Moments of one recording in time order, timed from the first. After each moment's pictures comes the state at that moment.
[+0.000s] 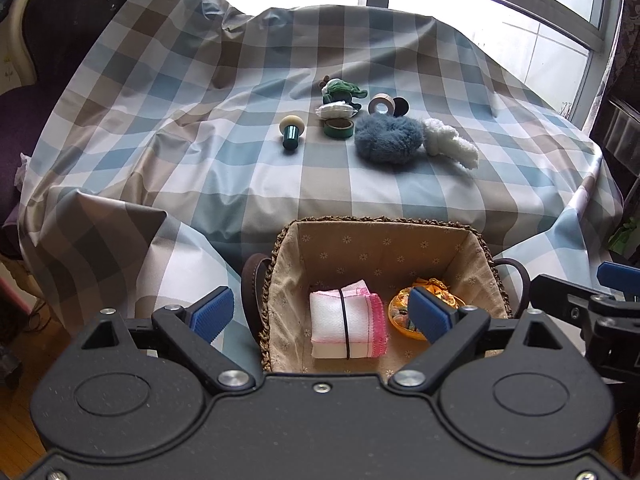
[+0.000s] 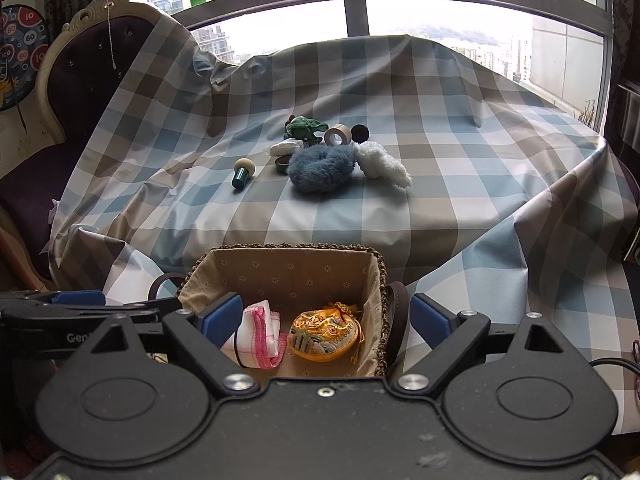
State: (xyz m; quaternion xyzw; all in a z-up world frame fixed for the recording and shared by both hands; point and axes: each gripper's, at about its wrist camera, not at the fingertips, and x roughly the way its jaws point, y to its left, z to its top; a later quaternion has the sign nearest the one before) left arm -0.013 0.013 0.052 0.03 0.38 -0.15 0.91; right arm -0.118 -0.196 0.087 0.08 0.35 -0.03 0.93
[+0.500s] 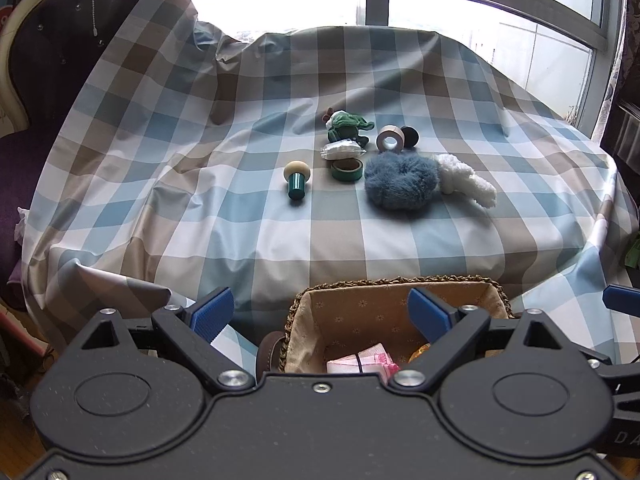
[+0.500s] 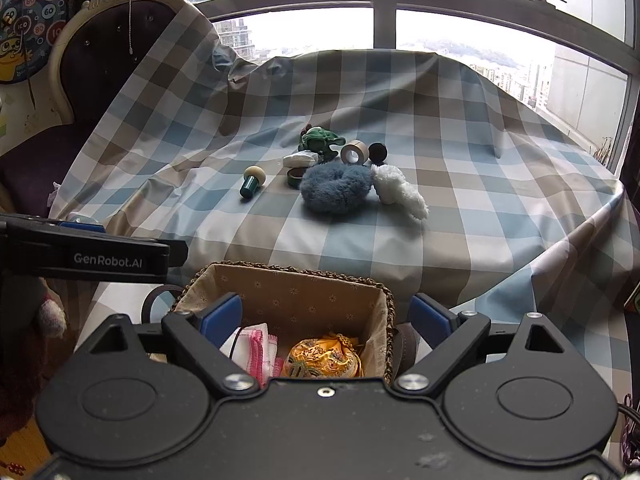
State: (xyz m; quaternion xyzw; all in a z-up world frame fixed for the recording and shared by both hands) left arm 0.039 0.000 0.071 0.06 0.36 -0.14 0.92; right arm -0.080 -0.189 0.097 0.03 0.35 -0.01 0.94
